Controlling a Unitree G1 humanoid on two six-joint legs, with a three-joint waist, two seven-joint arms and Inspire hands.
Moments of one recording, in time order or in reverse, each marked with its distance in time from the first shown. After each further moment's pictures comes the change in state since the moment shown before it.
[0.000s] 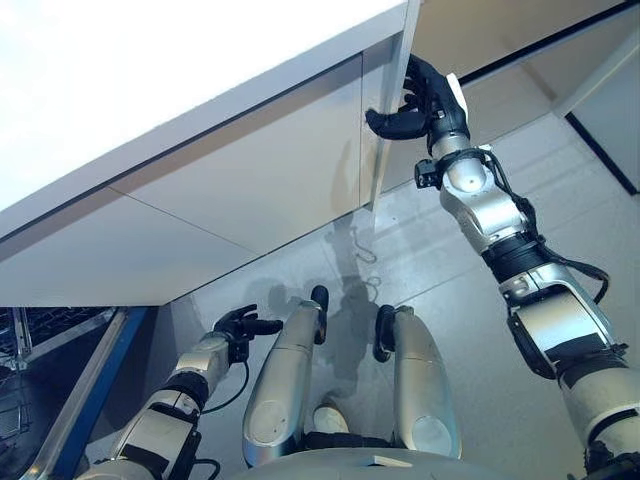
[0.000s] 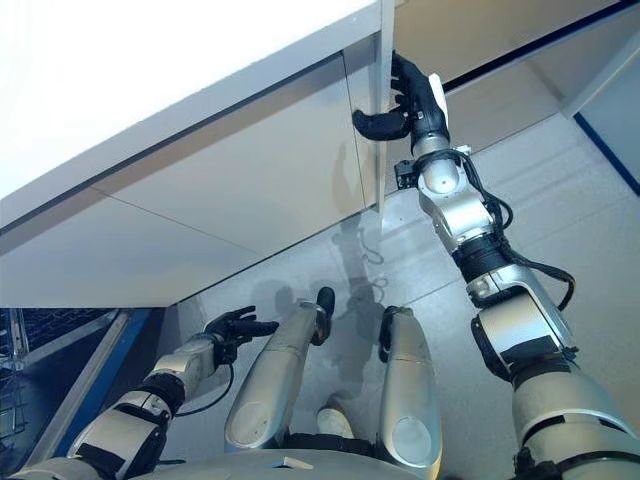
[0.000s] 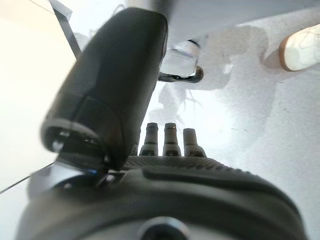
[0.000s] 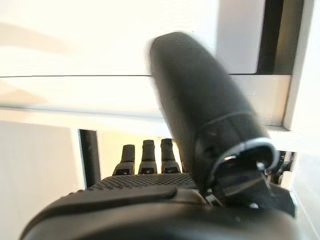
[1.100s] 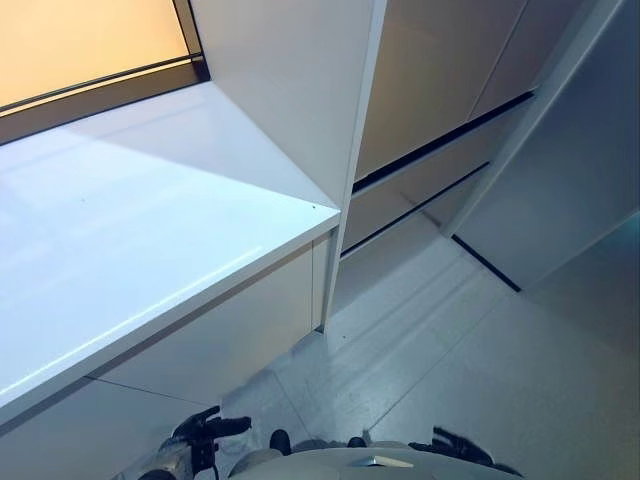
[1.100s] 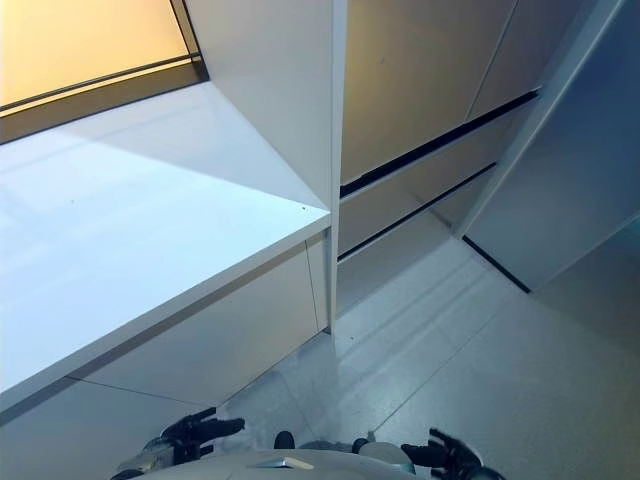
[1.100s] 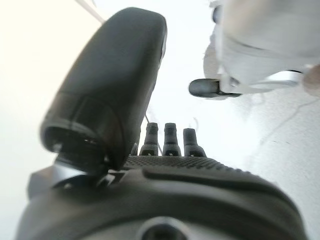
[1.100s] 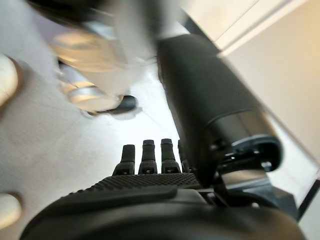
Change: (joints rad) left arm 0.369 -0.007 0.159 0.217 0.096 -0.185 -0.079; right arm 1.049 0.239 -0.339 0.636 -0.076 -0.050 0.362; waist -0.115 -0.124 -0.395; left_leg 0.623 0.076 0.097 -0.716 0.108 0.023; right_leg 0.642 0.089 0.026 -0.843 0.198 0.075
